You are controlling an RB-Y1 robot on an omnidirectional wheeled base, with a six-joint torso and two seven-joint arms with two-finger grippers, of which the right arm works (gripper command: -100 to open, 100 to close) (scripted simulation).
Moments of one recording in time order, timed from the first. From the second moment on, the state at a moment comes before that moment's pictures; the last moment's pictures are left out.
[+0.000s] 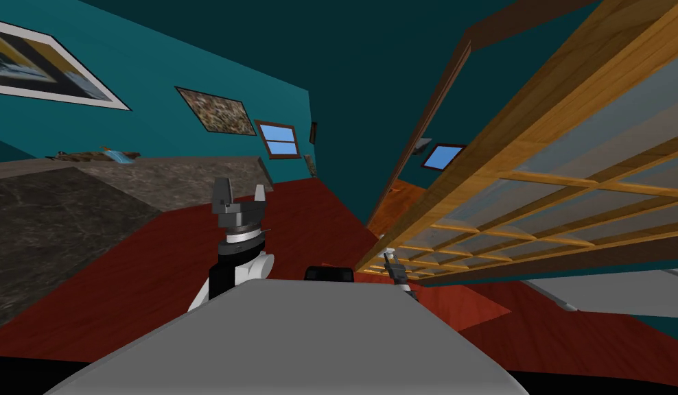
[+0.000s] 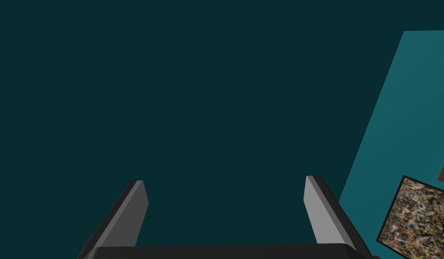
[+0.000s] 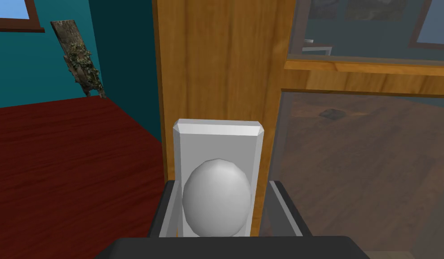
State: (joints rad) arm 0.30 -0.44 0.20 -0.76 -0.29 -1.13 -1.82
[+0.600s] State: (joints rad) arm 0.30 -0.45 0.20 -0.75 -0.28 -1.14 -1.83
